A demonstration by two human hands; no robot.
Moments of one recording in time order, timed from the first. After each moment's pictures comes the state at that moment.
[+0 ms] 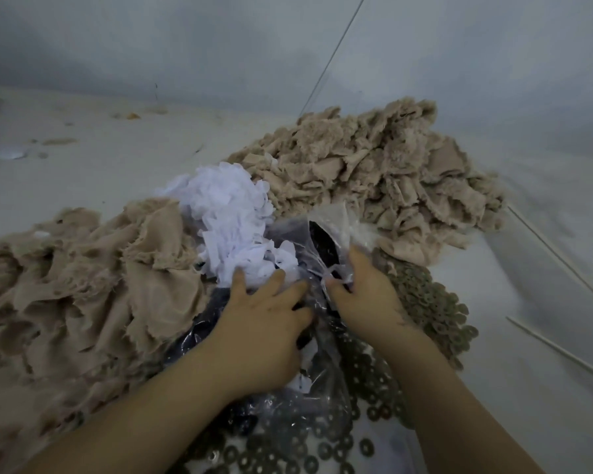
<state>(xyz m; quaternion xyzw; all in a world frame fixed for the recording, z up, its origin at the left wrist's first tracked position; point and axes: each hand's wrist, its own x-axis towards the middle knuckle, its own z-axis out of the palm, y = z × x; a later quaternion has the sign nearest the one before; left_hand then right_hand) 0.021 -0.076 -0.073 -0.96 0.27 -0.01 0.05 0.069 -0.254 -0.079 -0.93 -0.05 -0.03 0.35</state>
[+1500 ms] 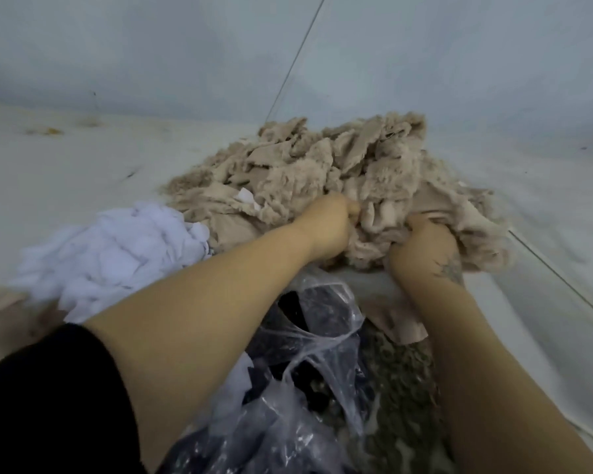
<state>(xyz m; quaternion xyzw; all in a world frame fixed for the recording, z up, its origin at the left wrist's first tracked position) 0.299 -0.205 -0.033 -0.91 0.28 0.01 -0.29 0.238 -0.351 -0.046 -0.94 0.19 -0.15 0.23</state>
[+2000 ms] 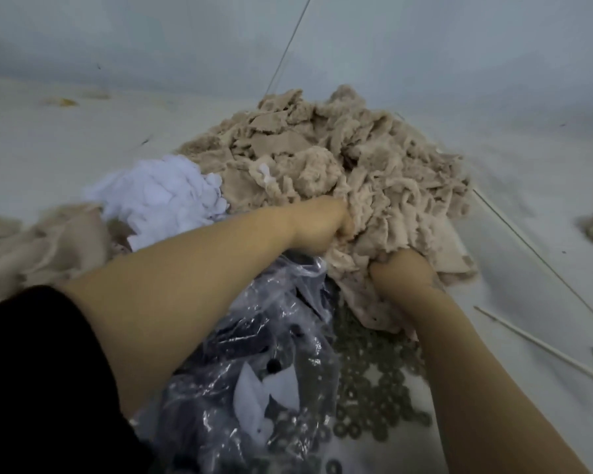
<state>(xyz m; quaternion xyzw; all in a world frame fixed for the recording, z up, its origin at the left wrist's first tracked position) 0.189 -0.182 -0.023 -0.90 0.41 0.10 -0.11 0.112 -0.334 -0.063 -0.97 0.18 0.04 0.18</state>
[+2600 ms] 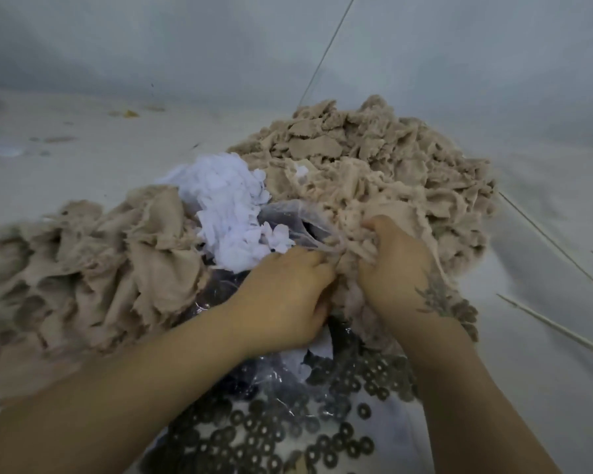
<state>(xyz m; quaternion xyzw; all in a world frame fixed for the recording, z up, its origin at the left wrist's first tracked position) 0.019 -0.092 -0.047 -0.91 0.36 -0.12 -0.13 0.030 -0.264 -0.033 -0.95 -0.01 -0.17 0.27</state>
